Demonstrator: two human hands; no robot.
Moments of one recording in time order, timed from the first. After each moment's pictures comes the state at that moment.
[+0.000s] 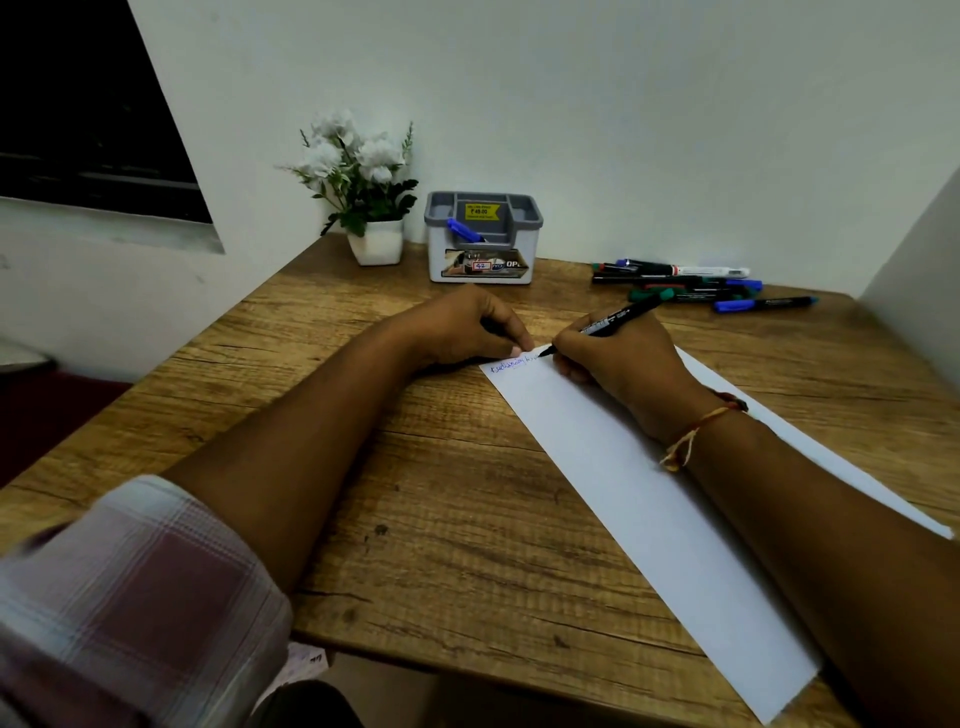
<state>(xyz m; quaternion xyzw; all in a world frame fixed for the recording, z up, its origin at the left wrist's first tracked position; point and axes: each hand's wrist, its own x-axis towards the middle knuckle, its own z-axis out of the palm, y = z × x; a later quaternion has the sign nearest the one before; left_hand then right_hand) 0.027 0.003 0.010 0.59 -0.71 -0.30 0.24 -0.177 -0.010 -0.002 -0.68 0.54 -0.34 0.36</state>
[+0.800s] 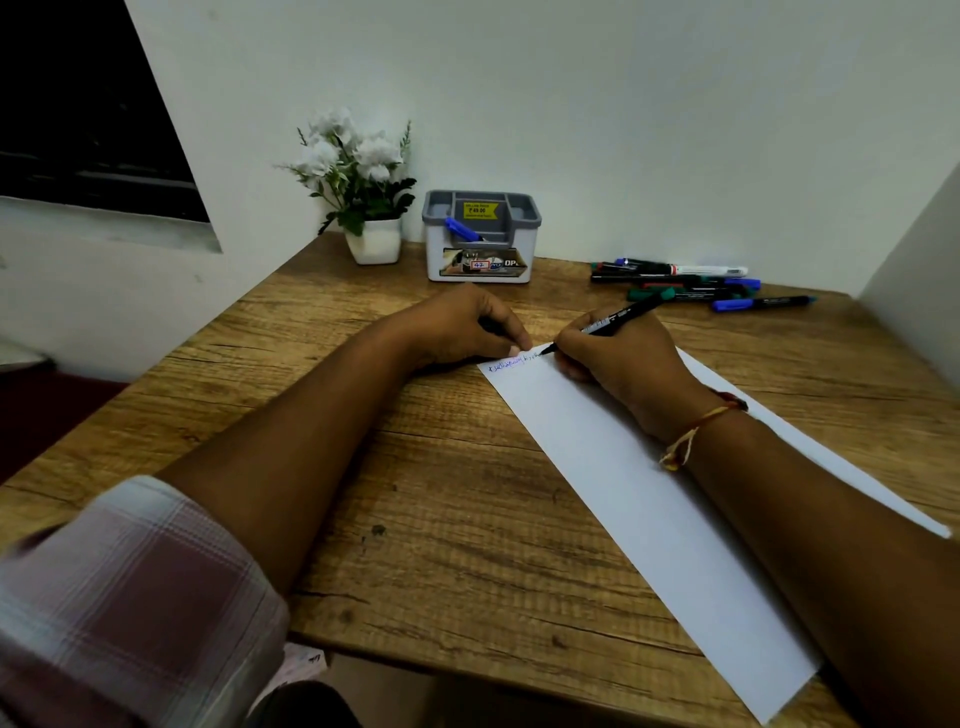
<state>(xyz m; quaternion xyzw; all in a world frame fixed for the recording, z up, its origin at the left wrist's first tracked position) 0.027 0.000 0.008 0.60 -0.71 -0.29 0.23 -0.177 -0.008 -0.001 -0.71 0.53 -0.33 0.32</state>
